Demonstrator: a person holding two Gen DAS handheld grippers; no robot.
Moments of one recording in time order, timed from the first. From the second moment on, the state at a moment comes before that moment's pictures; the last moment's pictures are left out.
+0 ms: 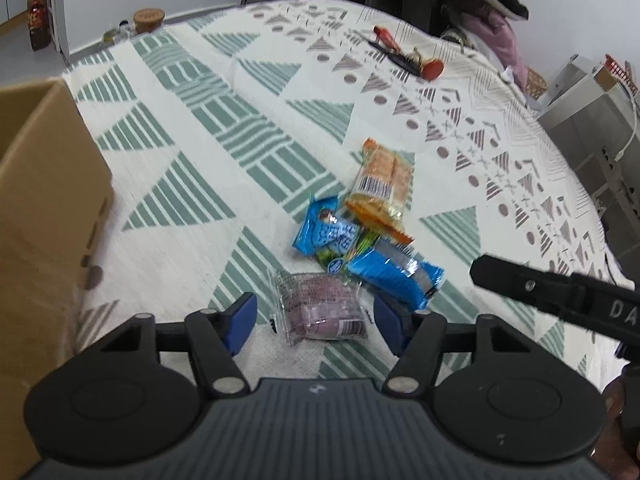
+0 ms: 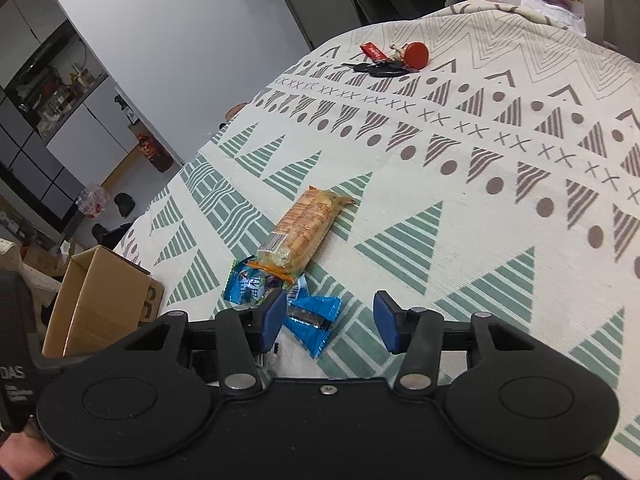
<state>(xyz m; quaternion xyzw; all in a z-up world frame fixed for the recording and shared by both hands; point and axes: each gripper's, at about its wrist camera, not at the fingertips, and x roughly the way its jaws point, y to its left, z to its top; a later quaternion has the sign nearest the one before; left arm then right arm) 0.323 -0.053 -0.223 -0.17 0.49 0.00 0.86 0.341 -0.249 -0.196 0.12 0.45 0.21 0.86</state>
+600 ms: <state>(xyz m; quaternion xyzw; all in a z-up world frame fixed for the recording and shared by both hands) 0.319 -0.022 -0.226 -0.18 0.50 0.02 0.85 0.359 -0.205 -0.222 0.08 0.46 0.23 0.86</state>
